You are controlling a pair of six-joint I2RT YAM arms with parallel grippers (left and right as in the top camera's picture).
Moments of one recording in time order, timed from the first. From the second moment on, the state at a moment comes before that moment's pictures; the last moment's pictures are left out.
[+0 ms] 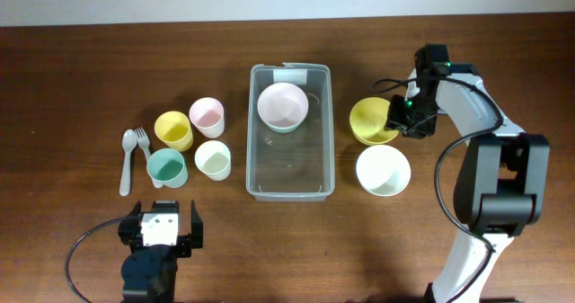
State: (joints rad) left arm -0.07 0.01 0.15 -0.48 -0.16 0.13; right arm -0.05 2.10 1.56 -0.95 -0.20 0.27
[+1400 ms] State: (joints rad) left arm -0.07 0.01 0.15 -0.48 -0.16 0.13; right arm 0.42 1.85 1.68 -0.76 -0.20 0.48
